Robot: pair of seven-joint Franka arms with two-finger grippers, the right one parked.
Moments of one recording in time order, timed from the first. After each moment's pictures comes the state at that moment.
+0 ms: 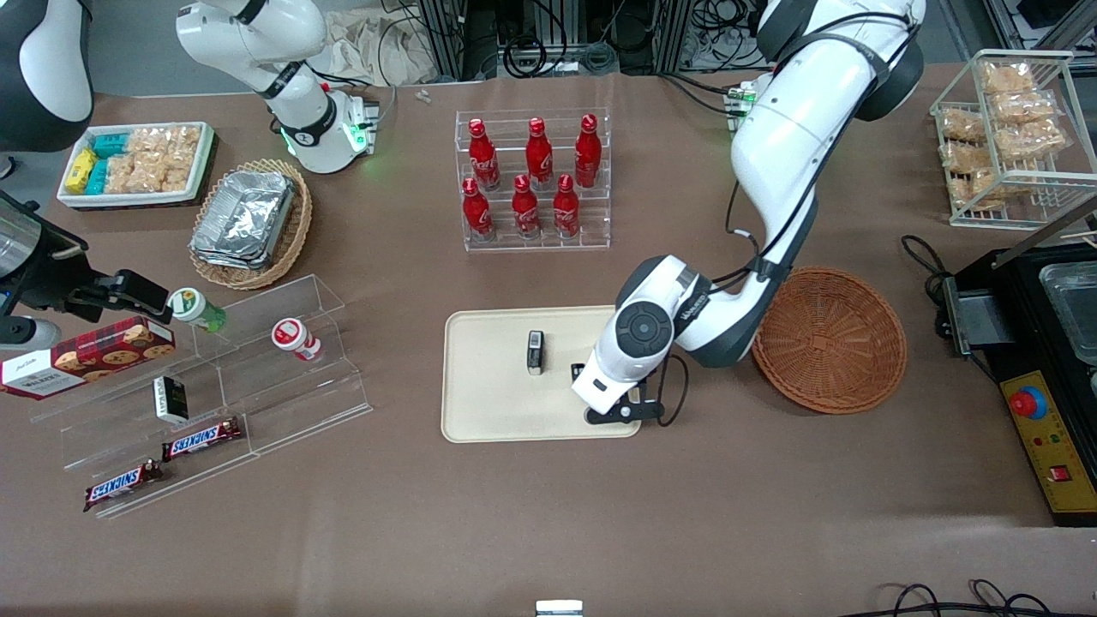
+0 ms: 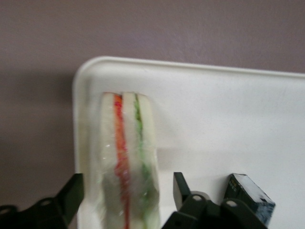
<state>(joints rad) -0.36 0.82 -0.31 -1.33 0.14 2.09 -0.76</state>
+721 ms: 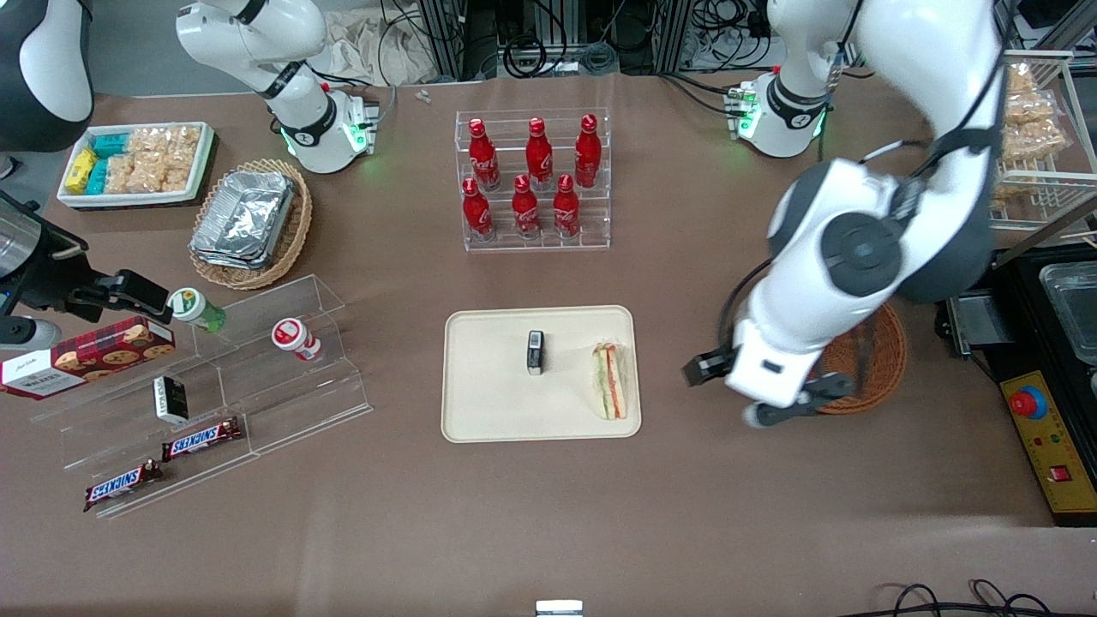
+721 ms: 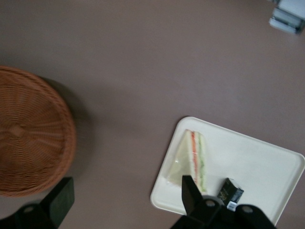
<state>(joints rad) -0.15 0.42 -0.26 -1.32 0.07 1.76 -0.78</state>
